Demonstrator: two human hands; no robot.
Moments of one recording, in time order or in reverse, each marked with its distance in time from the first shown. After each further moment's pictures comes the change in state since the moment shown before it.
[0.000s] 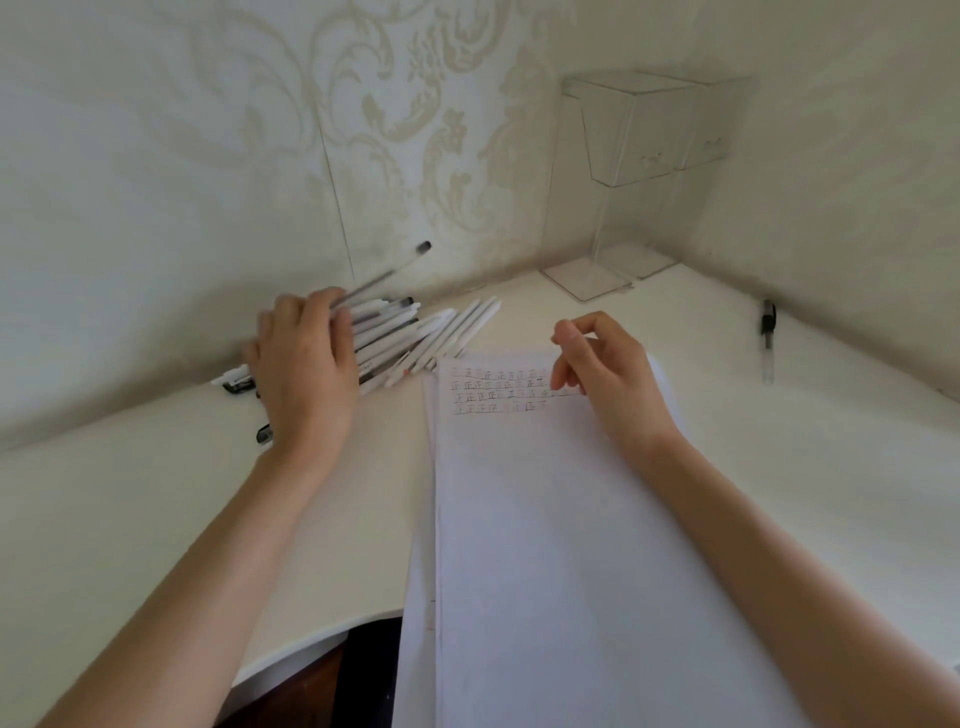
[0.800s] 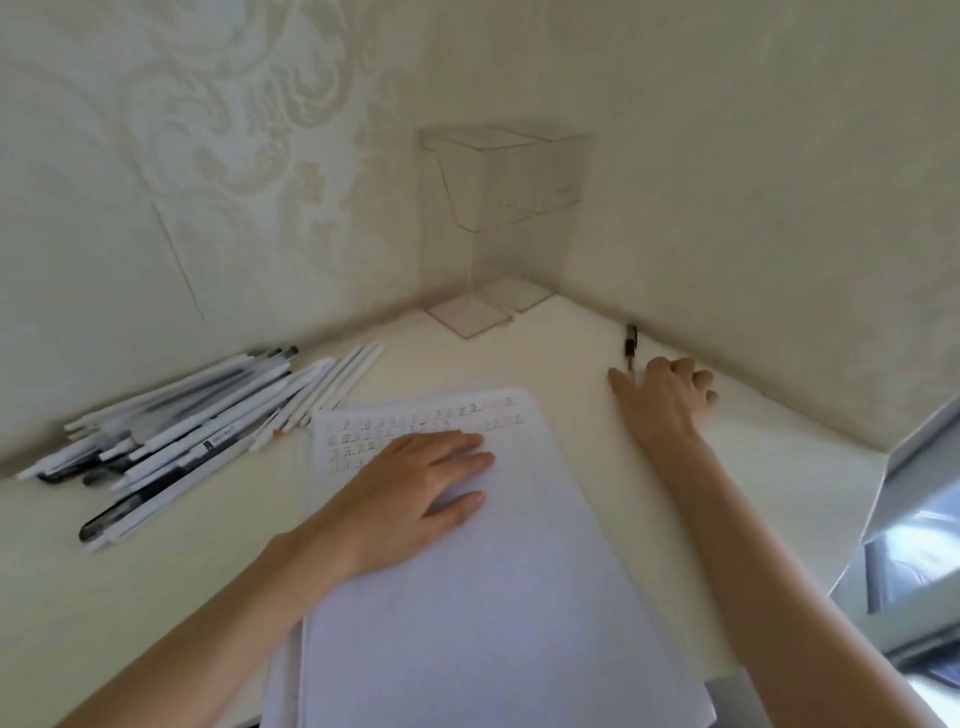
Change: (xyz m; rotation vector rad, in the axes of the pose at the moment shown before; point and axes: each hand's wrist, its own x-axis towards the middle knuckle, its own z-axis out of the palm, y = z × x) left_hand -0.057 0.103 0.032 -0.302 -0.890 0.679; right_hand 0.027 0.064 -0.148 -1.117 0.480 0.500
